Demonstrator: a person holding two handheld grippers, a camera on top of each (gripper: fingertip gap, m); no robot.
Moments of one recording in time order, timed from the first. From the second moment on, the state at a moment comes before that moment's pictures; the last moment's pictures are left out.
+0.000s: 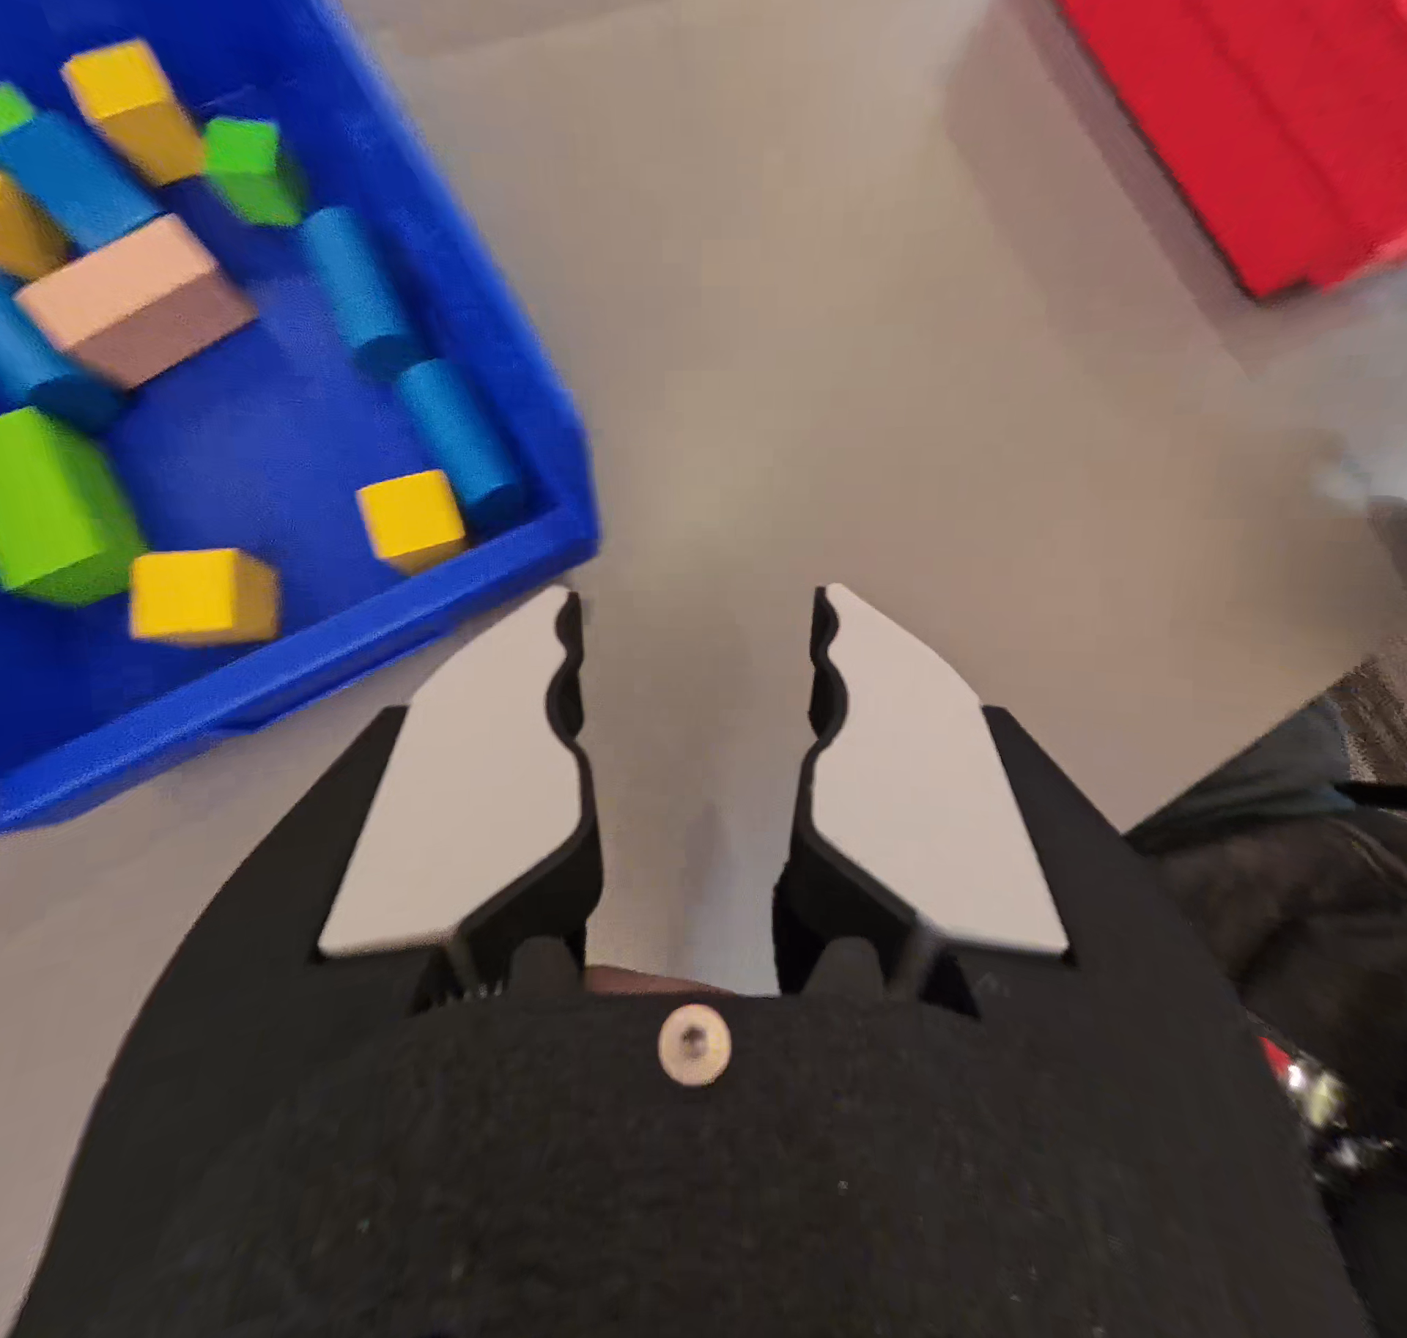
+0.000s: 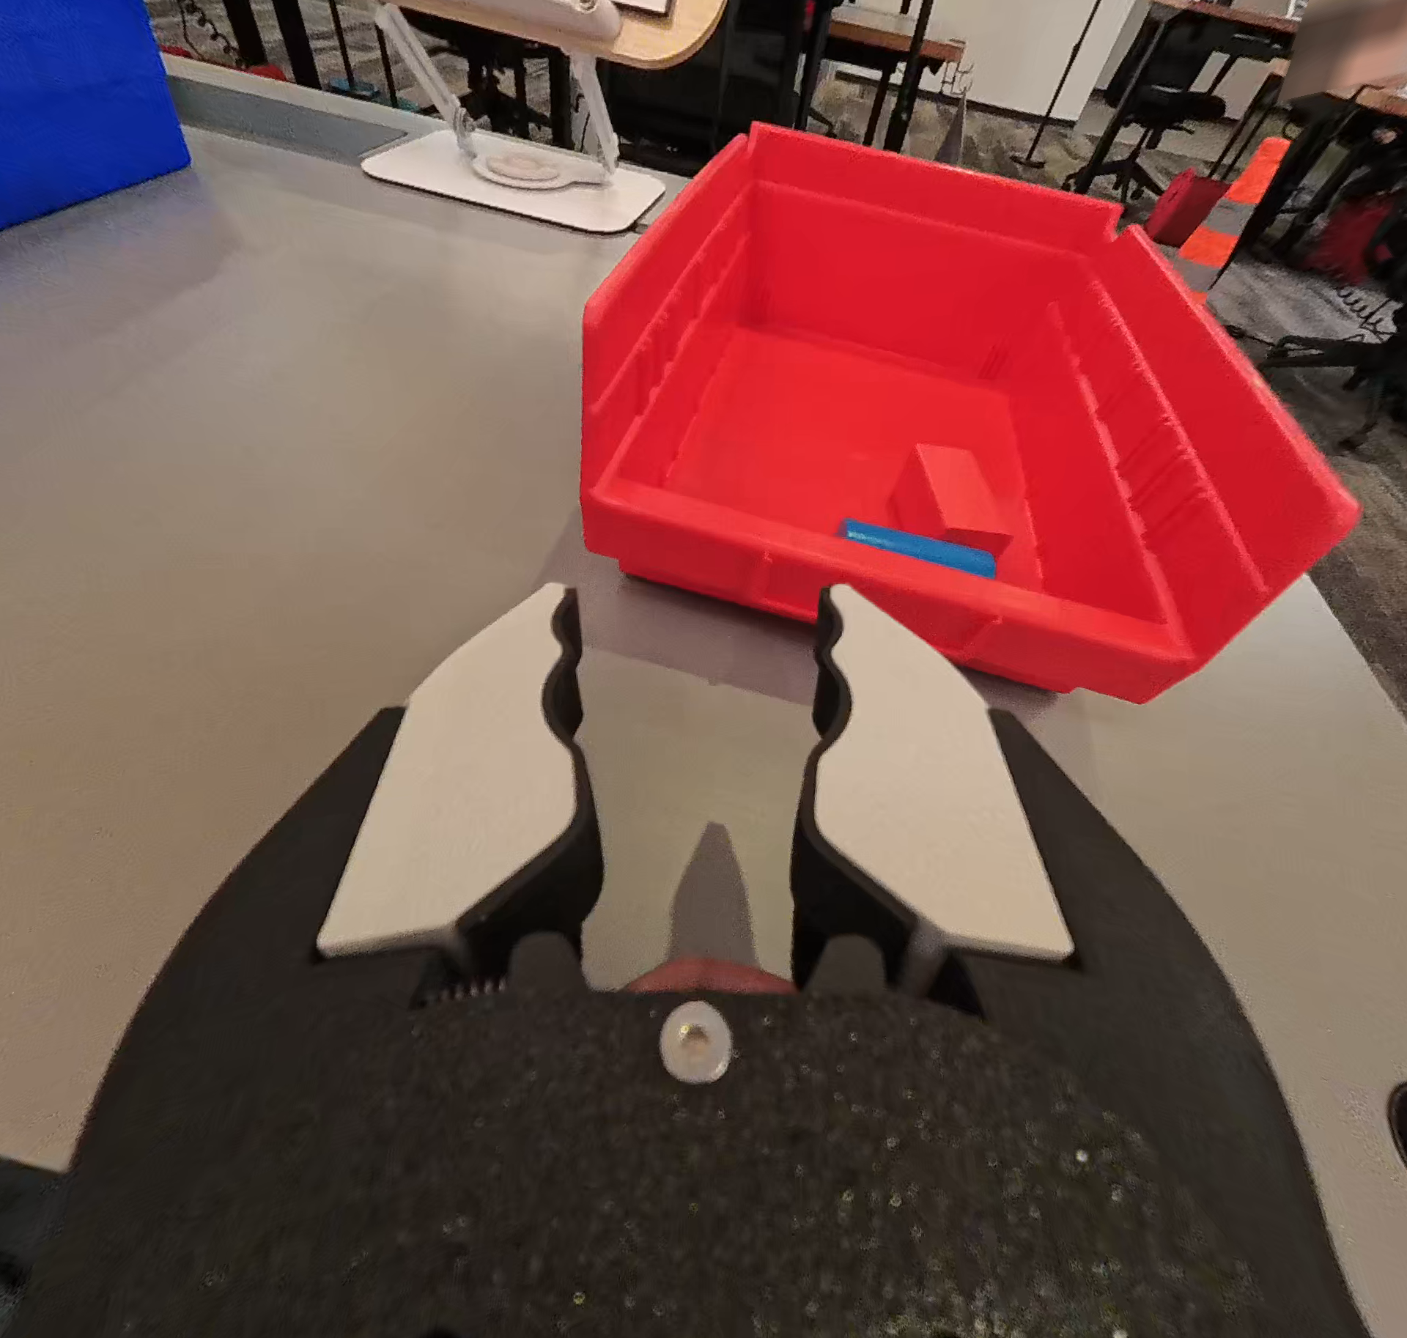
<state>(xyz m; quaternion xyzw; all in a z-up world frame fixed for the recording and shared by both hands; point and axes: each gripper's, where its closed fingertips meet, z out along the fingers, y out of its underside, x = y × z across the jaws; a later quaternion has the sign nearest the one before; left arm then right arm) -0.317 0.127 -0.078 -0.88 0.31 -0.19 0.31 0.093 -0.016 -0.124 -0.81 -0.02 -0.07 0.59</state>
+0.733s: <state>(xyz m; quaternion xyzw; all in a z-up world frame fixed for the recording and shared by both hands) -0.356 0.227 -0.171 -0.97 0.22 -0.08 0.04 0.089 -0.014 -0.125 -0.81 -0.06 -0.07 0.58</state>
